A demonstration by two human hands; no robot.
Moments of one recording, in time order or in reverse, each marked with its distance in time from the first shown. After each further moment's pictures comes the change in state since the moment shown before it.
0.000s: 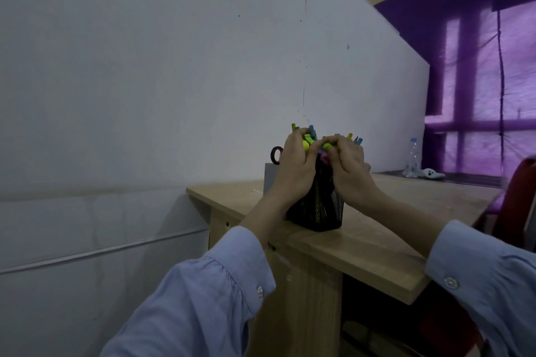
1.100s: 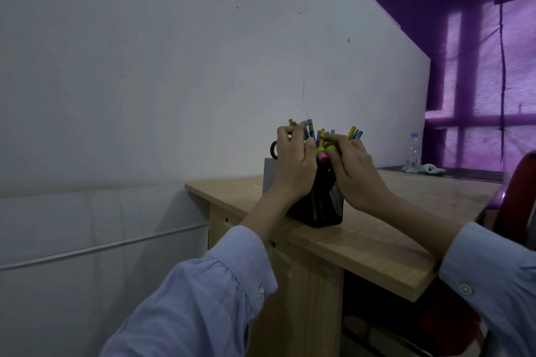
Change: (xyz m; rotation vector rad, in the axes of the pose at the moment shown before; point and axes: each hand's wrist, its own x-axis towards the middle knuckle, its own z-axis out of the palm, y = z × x) left_hand -0.007 -0.003 0.003 0.076 0.078 0.039; right_hand -0.014 -0.001 -0.010 -0.155 -0.069 -0.124
